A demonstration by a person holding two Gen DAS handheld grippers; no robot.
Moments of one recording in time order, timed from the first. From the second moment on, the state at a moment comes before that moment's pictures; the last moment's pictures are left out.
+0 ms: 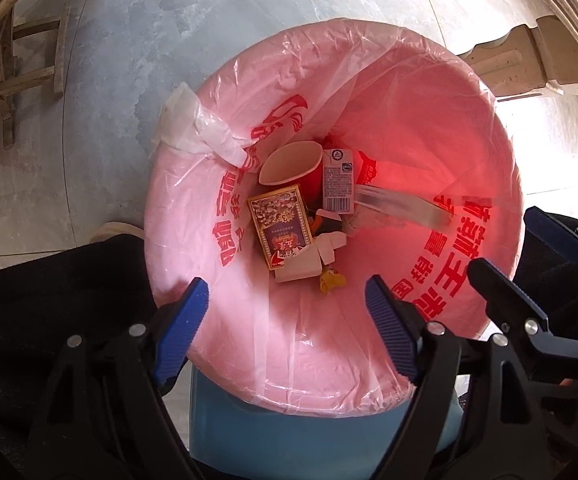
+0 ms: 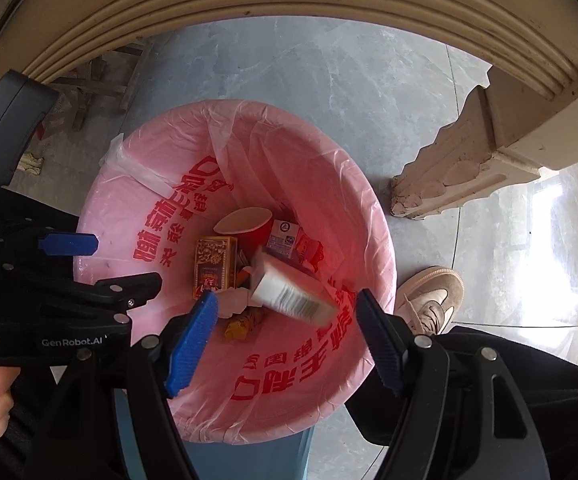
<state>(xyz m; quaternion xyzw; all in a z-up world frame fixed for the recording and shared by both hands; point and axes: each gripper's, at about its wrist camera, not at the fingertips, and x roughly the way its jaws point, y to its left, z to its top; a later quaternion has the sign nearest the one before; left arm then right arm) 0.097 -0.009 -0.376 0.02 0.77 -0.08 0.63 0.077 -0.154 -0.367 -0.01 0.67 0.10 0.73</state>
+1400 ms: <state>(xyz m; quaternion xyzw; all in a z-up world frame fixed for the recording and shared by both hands) 0.057 -0.015 -0.246 0.02 0.63 -0.02 0.77 0.034 -0.166 -0.230 -0.06 0.56 -0.01 0.83</state>
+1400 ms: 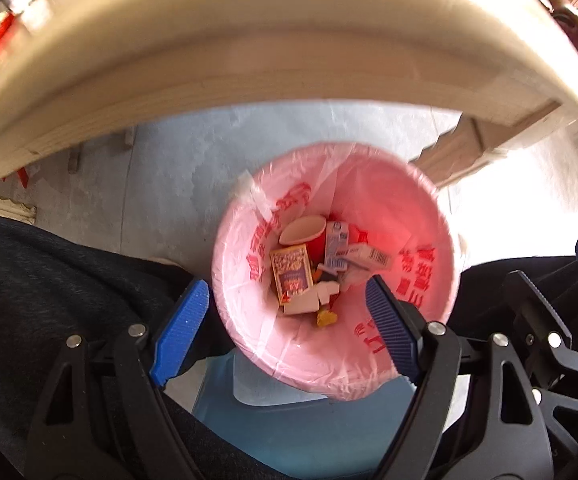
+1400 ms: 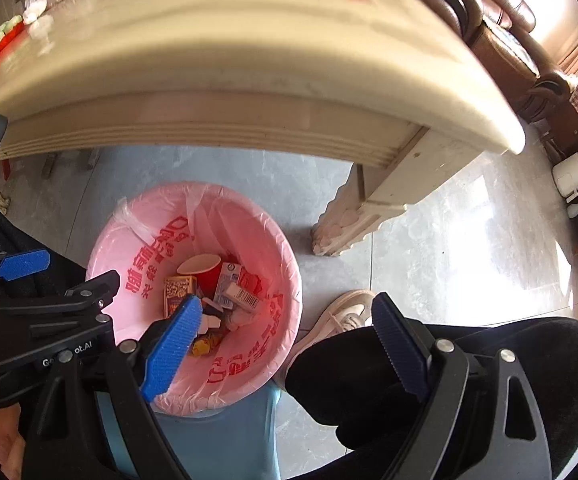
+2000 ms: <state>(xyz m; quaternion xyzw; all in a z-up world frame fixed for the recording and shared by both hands) 0.008 -0.012 -0.039 0.00 0.39 0.03 0.92 -0.030 -0.169 -0.022 -0.02 0.30 -0.01 0.95</state>
